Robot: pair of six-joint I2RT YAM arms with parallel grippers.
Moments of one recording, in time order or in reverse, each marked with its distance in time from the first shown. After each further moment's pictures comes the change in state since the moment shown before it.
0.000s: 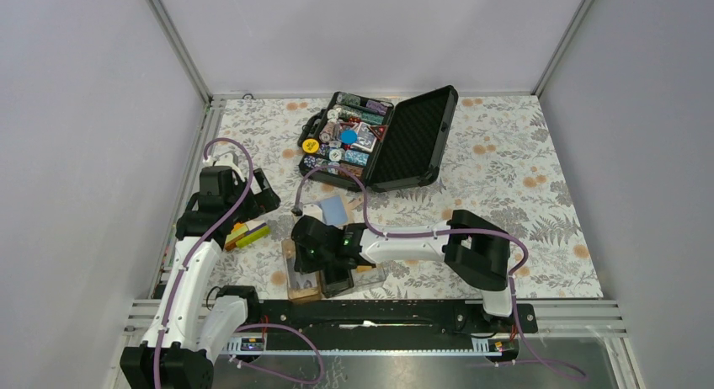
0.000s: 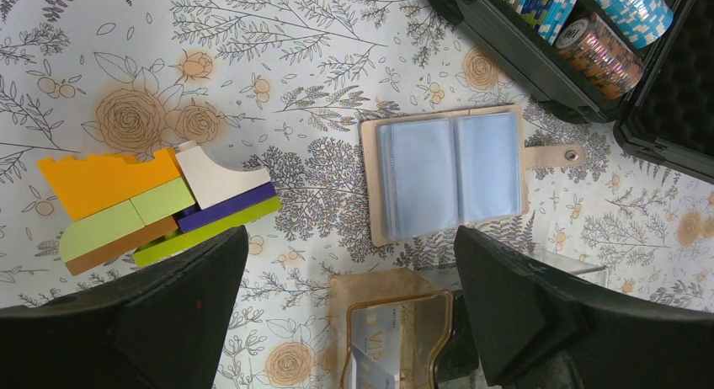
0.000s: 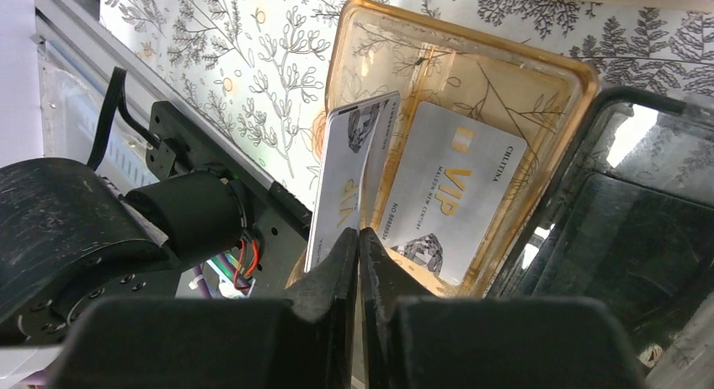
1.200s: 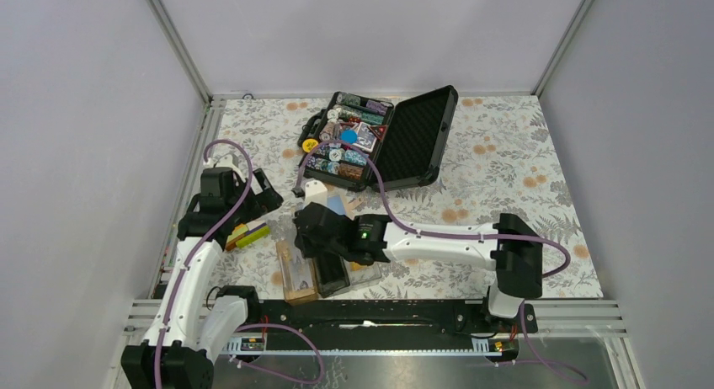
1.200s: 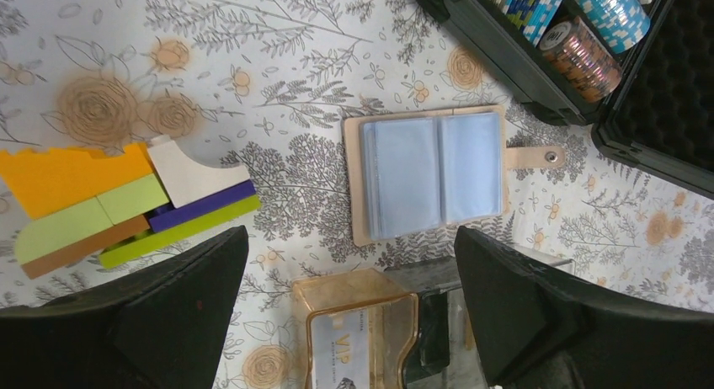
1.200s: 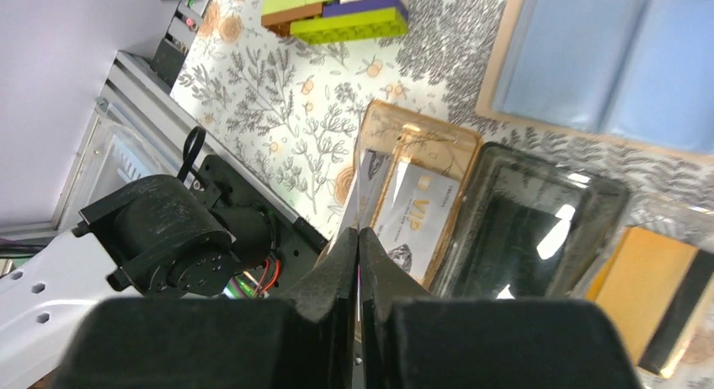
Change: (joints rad) left arm 0.002 0.000 -0.014 0.023 0.026 -0.041; right arm 0.032 -0.181 0.078 -0.116 0.224 -0.145
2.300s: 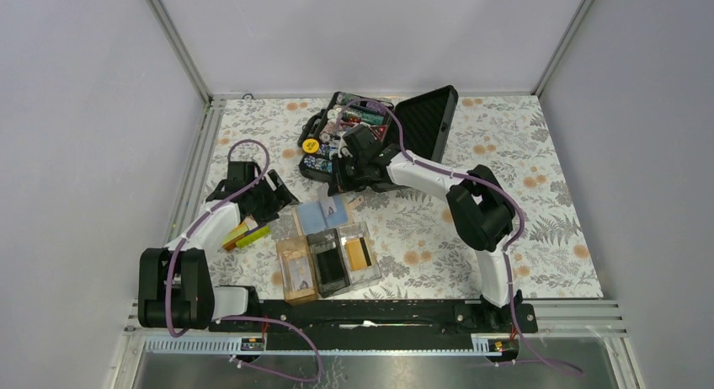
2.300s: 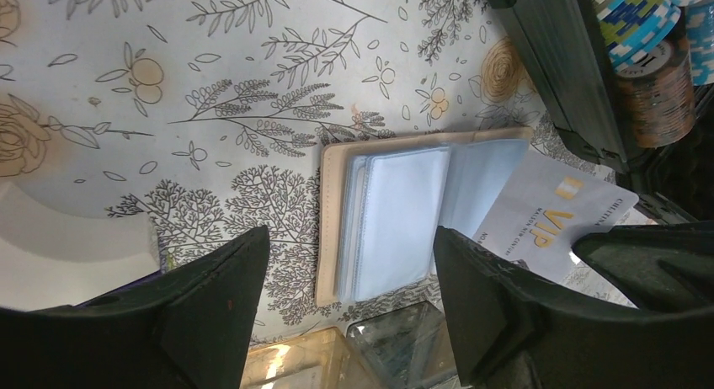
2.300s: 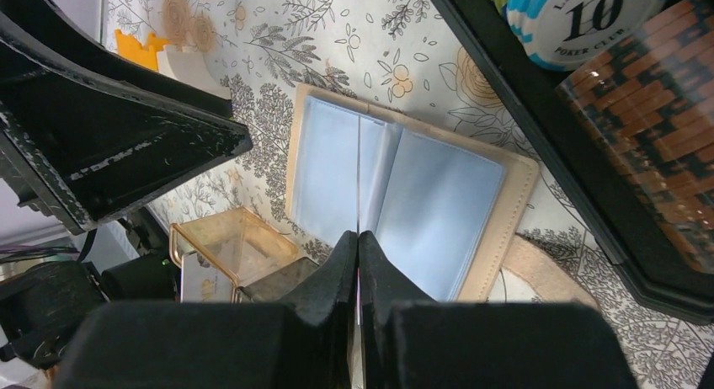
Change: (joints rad) left arm -0.011 0.429 -0.082 0.311 0.137 -0.195; right arm -0.570 0.300 0.158 -0.018 -0.649 -0.260
